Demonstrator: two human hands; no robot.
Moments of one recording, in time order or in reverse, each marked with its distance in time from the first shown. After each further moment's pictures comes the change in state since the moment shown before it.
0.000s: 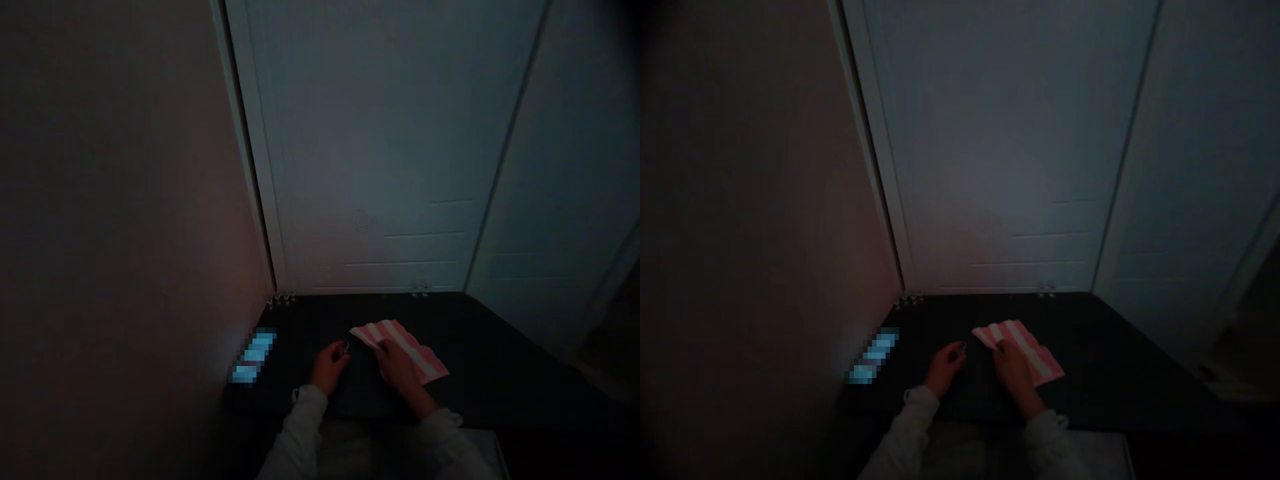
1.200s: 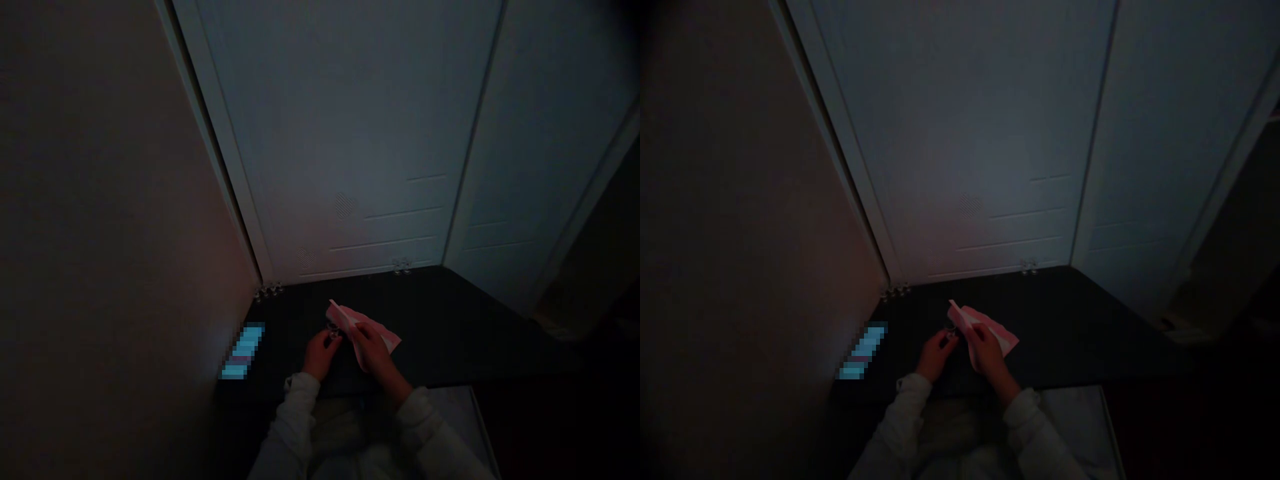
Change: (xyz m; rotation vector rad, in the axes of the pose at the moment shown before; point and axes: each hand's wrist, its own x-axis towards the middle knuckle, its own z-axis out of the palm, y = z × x) left_hand -0.006 0.018 0.003 0.148 -0.080 0.091; right_hand -0.016 -0.025 0.026 0.699 0.064 0.099
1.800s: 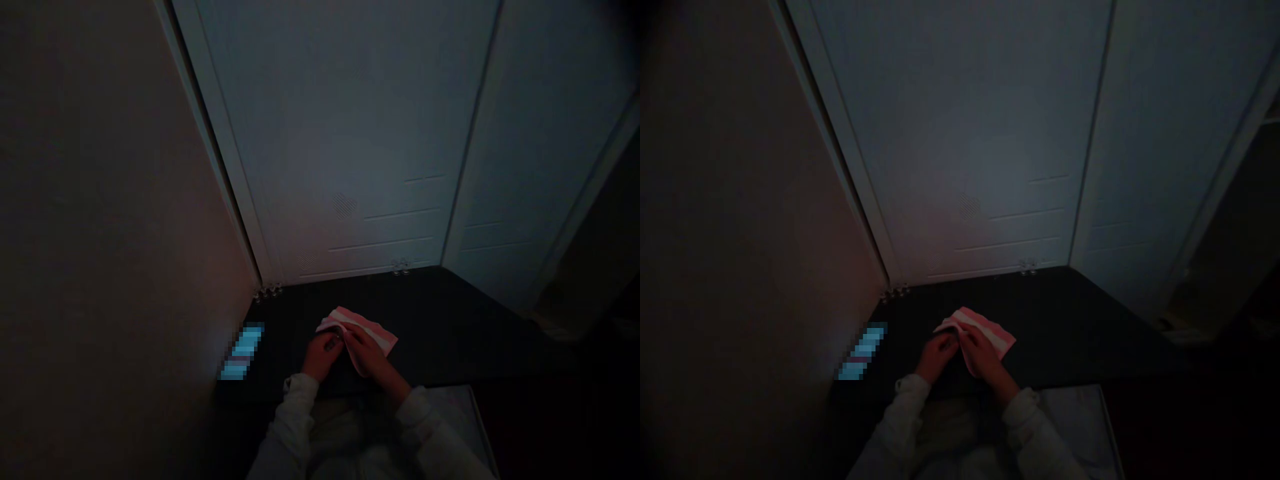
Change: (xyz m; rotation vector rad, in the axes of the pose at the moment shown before) left_hand 0.000 -0.005 0.001 0.051 -0.098 0.011; right_hand -0.001 0.007 0.003 0.041 -0.193 -0.064
